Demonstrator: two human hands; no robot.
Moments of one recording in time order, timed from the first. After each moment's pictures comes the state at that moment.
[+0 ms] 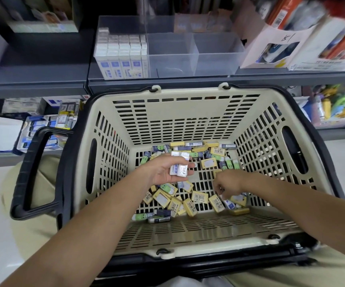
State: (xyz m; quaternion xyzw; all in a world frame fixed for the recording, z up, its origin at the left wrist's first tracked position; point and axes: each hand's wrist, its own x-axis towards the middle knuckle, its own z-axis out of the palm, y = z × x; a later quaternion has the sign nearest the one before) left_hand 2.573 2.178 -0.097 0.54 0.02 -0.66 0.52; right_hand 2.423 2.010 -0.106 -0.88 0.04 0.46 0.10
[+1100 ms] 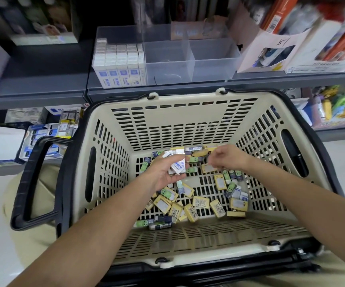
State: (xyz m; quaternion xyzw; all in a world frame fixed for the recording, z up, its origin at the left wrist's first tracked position) left_hand 2.568 2.174 -0.095 0.57 0.08 -0.56 0.60; right_hand 2.453 1.993 -0.066 -0.80 0.34 0.20 0.47
